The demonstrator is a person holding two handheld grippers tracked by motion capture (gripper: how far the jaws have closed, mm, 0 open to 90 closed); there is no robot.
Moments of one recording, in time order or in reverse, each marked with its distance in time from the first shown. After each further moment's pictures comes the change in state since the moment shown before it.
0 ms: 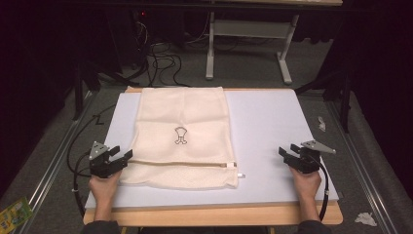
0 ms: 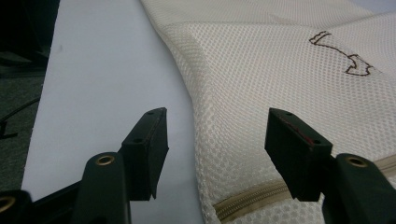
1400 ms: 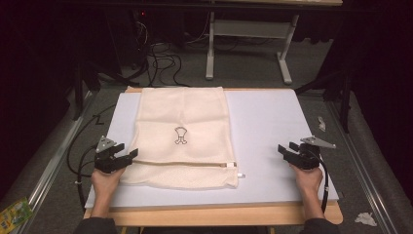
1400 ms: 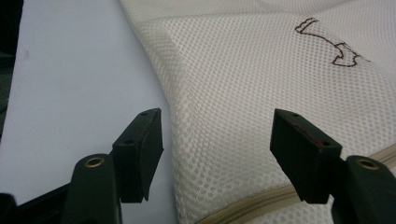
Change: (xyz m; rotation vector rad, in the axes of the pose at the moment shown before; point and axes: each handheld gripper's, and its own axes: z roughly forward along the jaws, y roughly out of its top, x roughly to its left) left arm -0.010 0.020 0.010 0.085 -0.037 0.045; right arm 0.004 0.015 0.000 0.042 0.022 0.031
